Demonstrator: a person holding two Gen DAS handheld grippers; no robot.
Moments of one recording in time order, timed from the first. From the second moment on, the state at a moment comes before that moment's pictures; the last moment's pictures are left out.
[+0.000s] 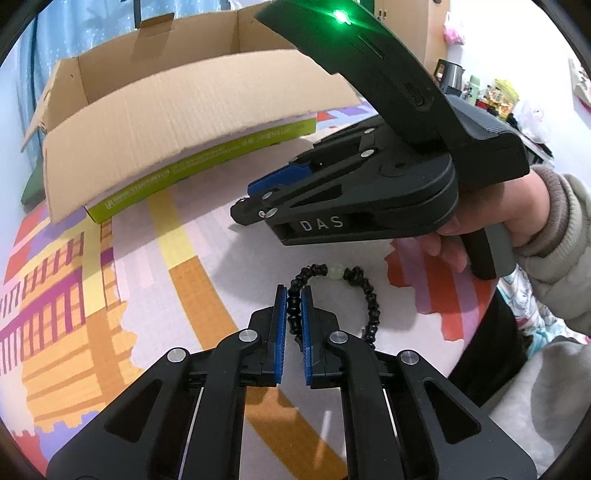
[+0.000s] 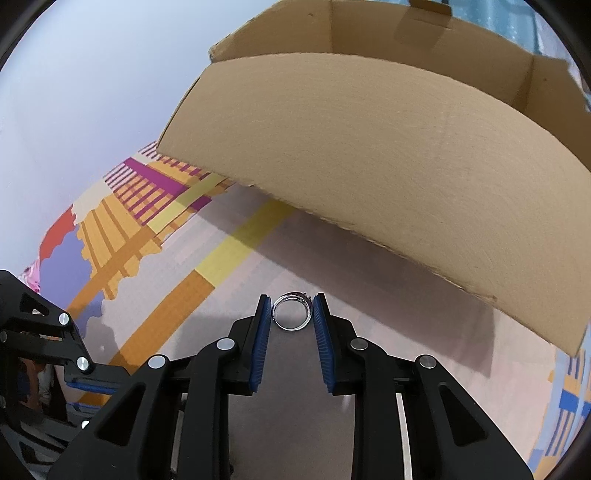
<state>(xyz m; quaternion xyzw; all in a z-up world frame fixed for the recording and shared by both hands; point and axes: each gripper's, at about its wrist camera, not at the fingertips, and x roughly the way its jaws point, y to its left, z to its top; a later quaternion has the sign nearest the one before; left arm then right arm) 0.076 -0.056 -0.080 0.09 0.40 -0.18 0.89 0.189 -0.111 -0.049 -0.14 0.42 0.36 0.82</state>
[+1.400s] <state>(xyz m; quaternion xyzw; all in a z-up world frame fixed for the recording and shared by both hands) 0.109 -0.016 0.082 0.08 0.31 -0.11 0.94 0.188 -0.169 0.092 -0.10 0.29 0.35 0.88</state>
